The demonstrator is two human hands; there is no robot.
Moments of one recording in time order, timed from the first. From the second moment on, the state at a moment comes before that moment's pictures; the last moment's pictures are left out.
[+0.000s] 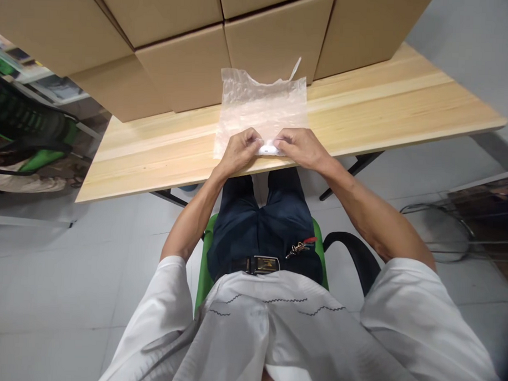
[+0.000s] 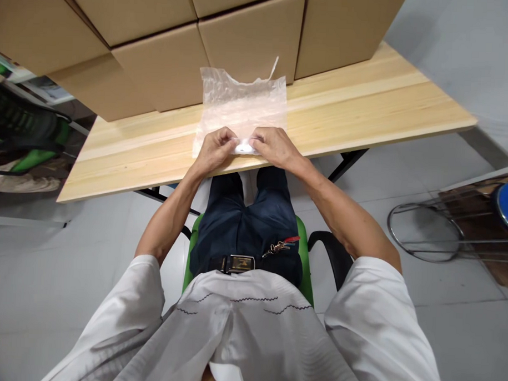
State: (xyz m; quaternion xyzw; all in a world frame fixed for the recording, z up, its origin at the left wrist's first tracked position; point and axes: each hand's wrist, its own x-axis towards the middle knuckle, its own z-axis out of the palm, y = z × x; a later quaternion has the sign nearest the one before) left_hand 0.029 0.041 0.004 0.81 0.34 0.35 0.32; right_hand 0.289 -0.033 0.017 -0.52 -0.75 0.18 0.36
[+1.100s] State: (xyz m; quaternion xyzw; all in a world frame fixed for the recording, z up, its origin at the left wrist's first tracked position) left_hand 0.015 0.008 -0.008 0.92 0.23 0.31 0.01; right_hand 0.293 -0.046 -0.024 -0.47 -0.82 0.07 0.30
